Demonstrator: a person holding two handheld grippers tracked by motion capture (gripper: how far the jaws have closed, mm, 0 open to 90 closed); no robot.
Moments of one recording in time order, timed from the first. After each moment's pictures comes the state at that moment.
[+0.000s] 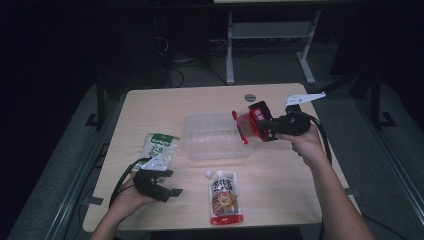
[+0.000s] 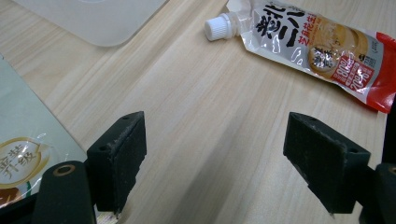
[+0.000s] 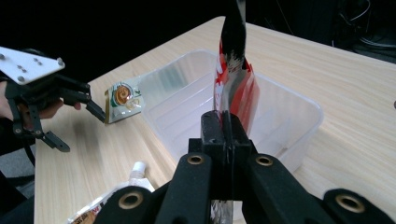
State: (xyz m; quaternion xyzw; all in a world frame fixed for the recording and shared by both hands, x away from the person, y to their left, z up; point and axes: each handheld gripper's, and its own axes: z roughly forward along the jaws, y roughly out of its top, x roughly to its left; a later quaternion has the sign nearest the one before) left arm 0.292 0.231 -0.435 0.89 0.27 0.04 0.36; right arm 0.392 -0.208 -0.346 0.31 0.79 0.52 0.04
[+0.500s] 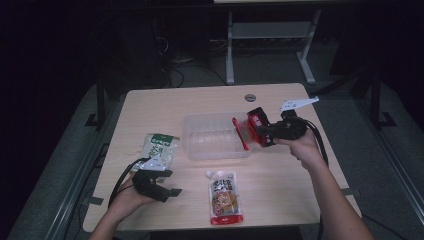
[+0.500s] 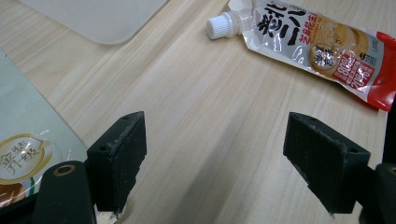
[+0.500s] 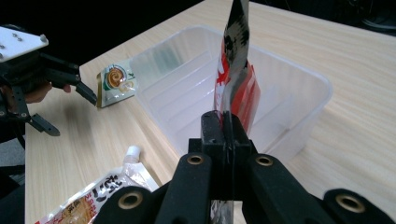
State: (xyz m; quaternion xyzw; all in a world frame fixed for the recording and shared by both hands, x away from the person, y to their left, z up) left arm 0.292 0.234 -0.436 0.89 0.27 0.04 0.37; right arm 0.392 -0.203 -0.363 0.32 0.81 0.49 0.03
